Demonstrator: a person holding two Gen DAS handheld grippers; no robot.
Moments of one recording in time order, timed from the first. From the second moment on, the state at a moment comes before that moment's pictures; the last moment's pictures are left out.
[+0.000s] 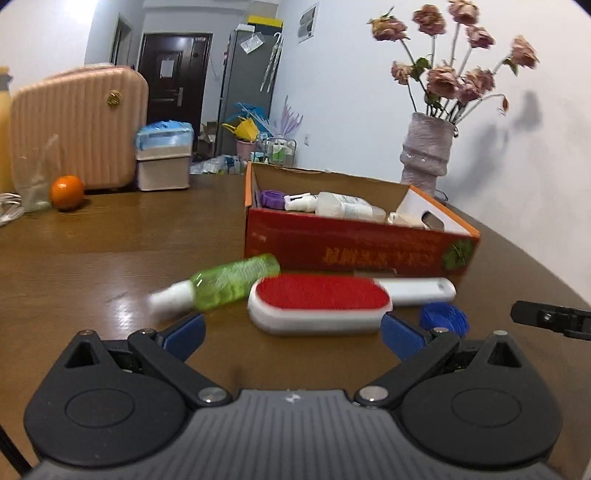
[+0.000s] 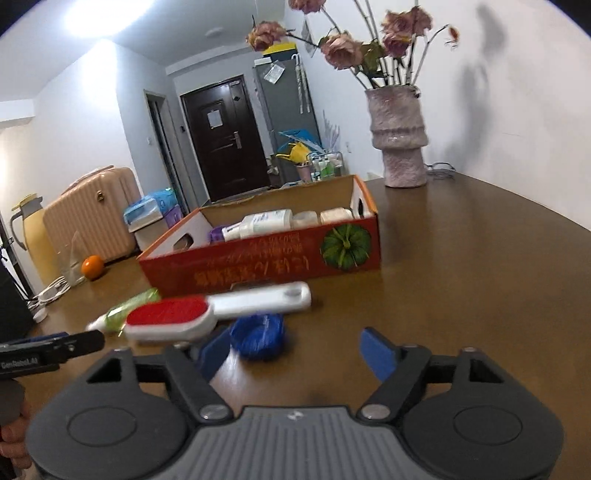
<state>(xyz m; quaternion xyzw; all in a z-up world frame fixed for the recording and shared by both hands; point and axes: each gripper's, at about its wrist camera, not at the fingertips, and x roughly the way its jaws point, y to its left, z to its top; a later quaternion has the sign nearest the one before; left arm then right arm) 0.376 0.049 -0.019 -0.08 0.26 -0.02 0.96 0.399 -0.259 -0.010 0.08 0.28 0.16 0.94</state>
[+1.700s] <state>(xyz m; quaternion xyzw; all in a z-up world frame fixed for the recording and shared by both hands) 0.254 0.027 0.037 -0.14 0.17 -0.10 0.97 0.315 -0.302 0.029 0.20 0.21 0.18 0.94</state>
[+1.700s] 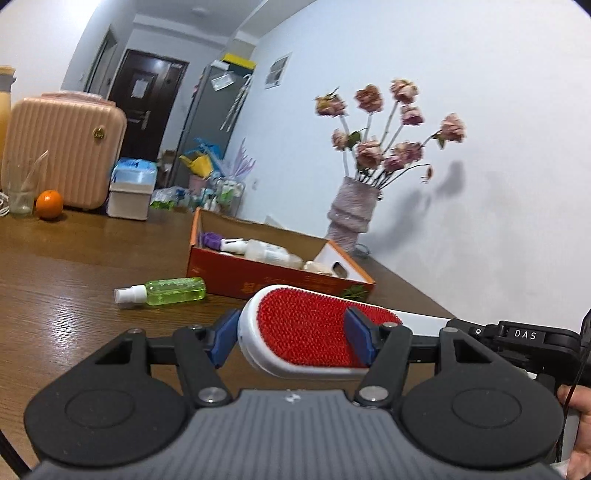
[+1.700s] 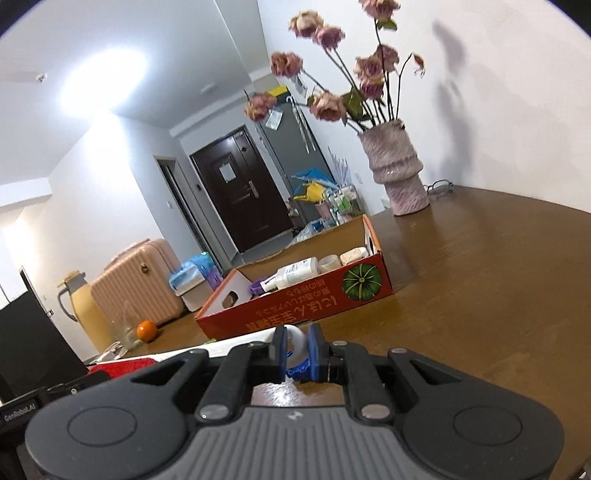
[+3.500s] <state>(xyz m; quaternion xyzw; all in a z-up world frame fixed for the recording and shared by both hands) 0.554 0.062 0.015 -0.08 0.33 -0.08 0.94 0.632 -0.223 0.014 -0.01 0.38 0.14 0.92</state>
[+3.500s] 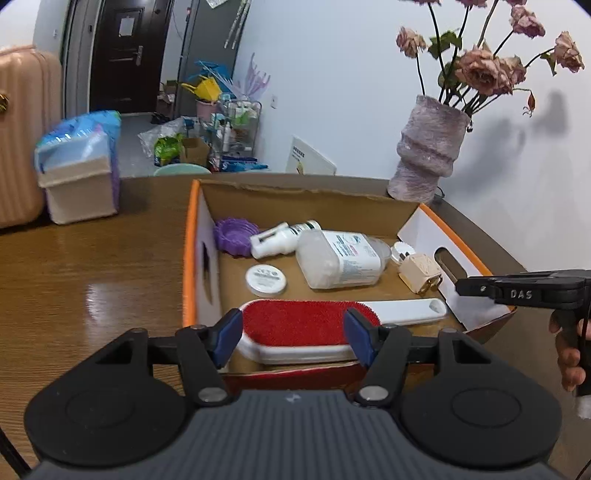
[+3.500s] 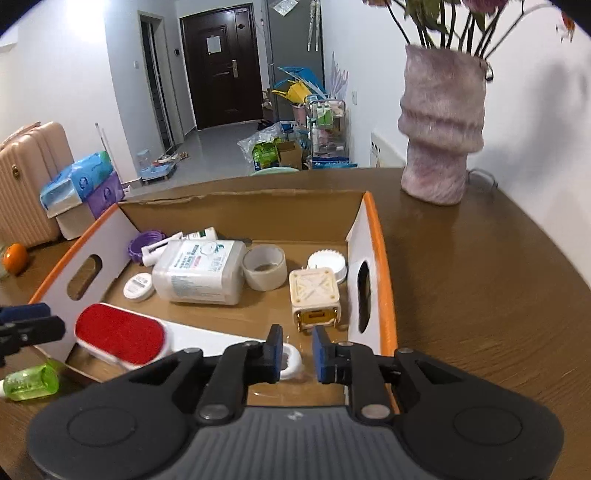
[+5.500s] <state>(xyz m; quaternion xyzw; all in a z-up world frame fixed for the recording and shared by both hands) 0.145 0.055 0.026 -0.04 0.12 -0.01 0.99 0.219 -0.262 0.006 0.00 0.17 0.20 0.97</state>
